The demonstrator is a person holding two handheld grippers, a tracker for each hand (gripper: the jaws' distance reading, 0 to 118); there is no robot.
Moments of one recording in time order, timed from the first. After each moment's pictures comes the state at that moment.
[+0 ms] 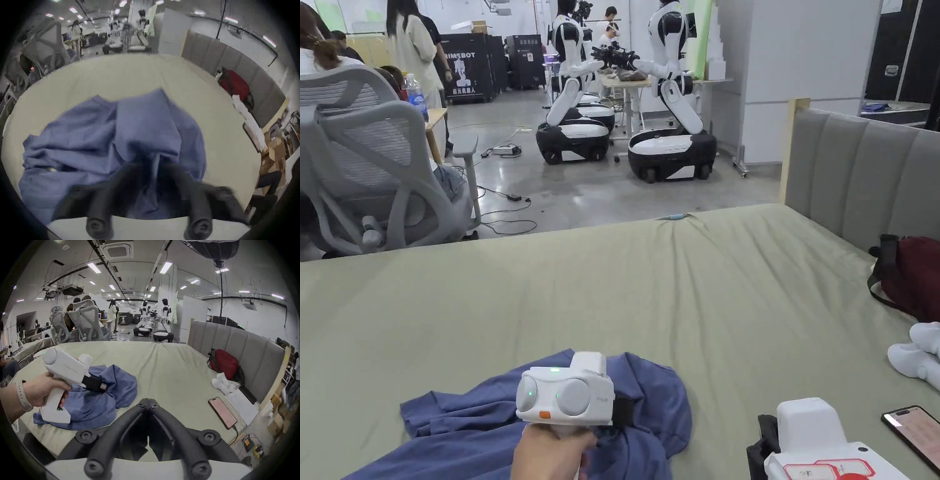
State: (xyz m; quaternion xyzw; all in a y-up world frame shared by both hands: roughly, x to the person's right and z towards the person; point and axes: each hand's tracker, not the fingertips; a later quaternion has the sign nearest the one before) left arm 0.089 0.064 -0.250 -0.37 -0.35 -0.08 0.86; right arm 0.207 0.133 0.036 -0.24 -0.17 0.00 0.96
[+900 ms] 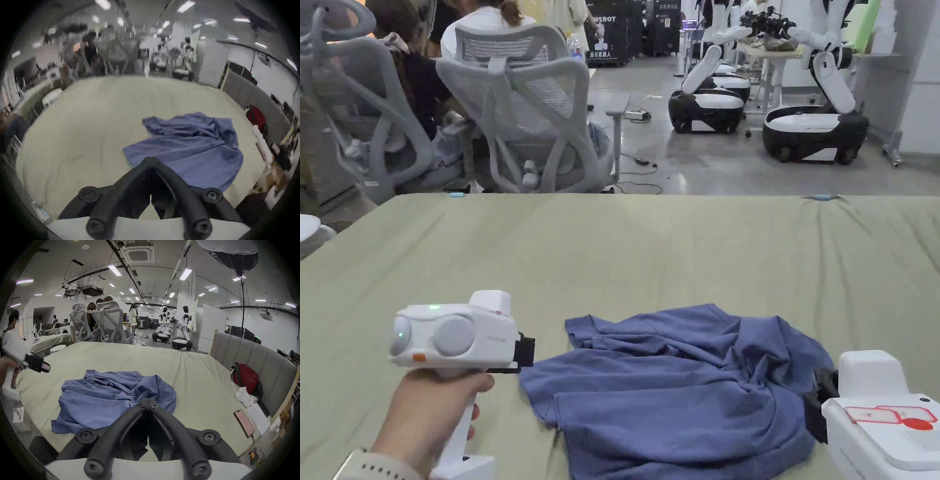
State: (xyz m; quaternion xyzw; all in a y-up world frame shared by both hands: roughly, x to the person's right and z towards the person) left arm -0.244 0.135 -0.259 -0.42 -0.18 0.00 0.89; right arm 0.116 0.135 -0.016 -0.22 -0.09 0.03 0.97
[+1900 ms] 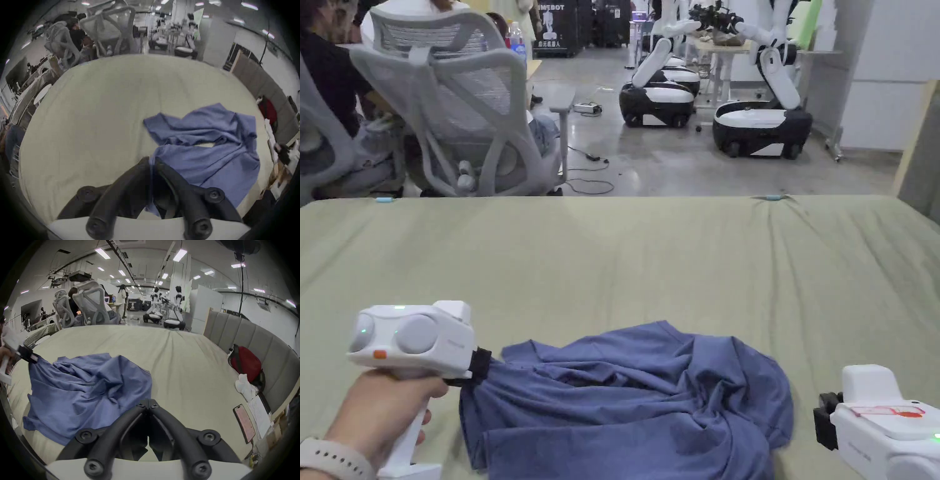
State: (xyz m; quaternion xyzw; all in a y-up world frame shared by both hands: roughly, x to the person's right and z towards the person) left arm -0.193 0.143 -0.304 -0.44 -0.19 -0.05 0.88; right arm 0.242 0.089 -0.093 -0.33 -0.14 0.00 0.93
